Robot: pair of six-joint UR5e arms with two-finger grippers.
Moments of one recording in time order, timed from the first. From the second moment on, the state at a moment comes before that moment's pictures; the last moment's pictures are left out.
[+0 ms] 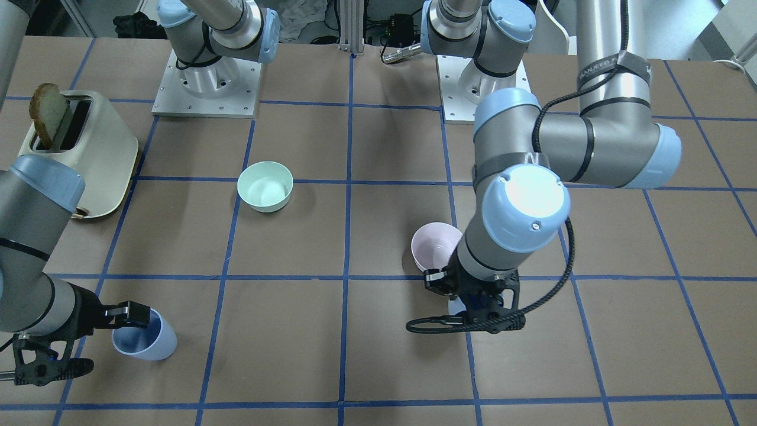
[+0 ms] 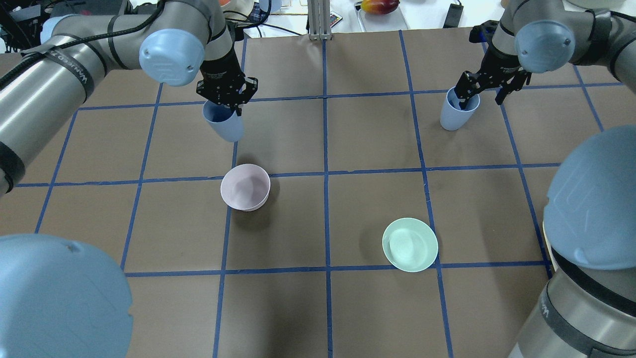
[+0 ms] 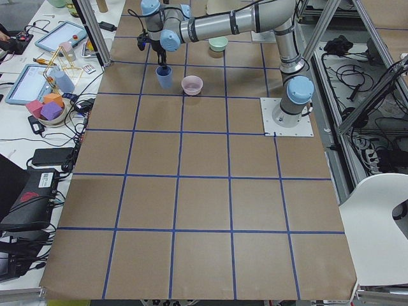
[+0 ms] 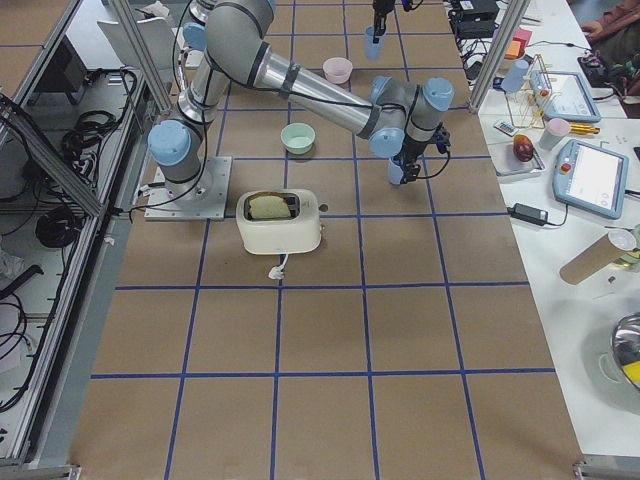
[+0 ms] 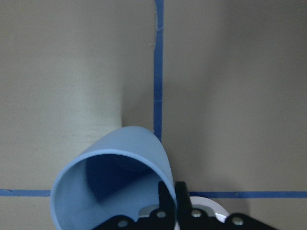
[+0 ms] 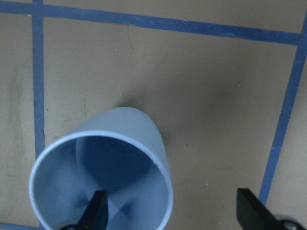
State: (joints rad) left arm -1.70 -2.05 -1.35 -1.35 1.58 -0.17; right arm 1.36 -0.99 1.39 -1.87 -1.57 -0.33
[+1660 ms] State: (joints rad) left arm -2.02 -2.09 -1.50 -1.22 1.53 -0.59; right arm 1.37 -1.03 1.26 -1.57 -1.48 -0.28
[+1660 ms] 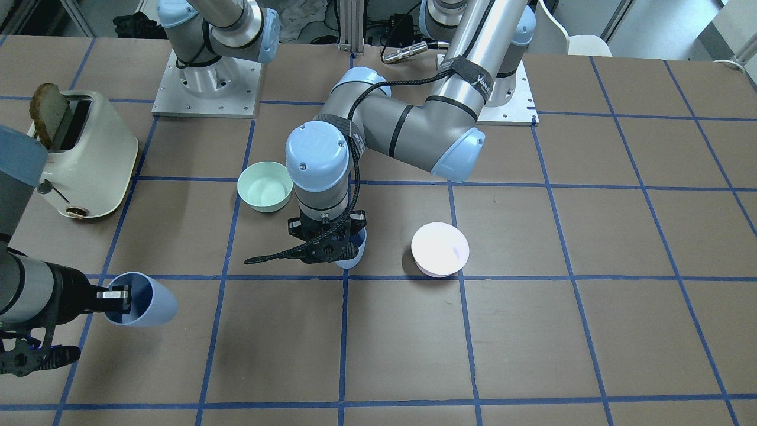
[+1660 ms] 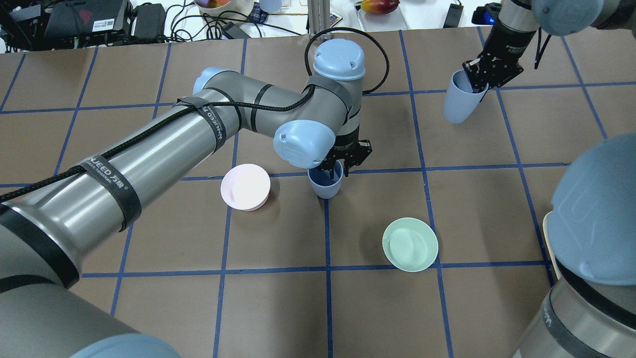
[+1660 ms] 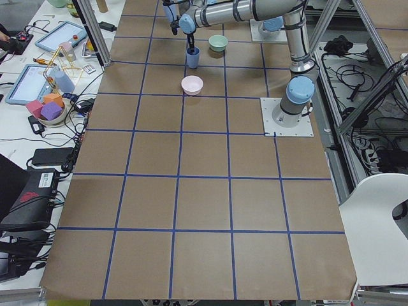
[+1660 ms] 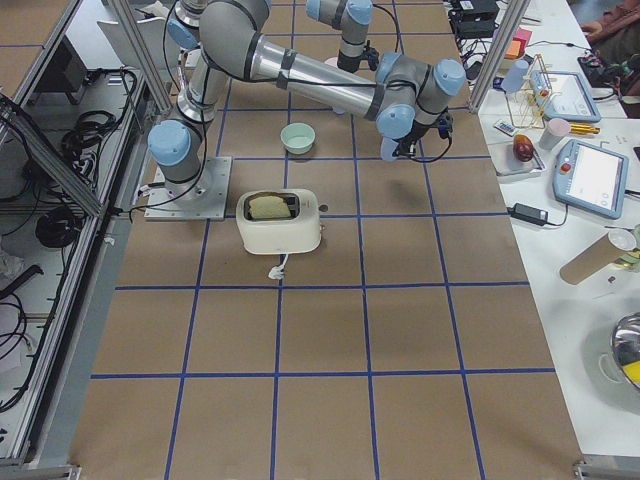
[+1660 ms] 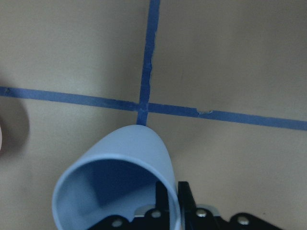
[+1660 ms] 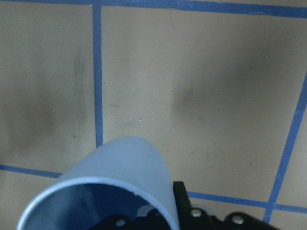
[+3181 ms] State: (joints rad) left arm -1.60 -1.63 -1.52 -1.53 1.62 -0.05; right arm 1.83 -1.31 1.46 -1.64 -1.47 0.24
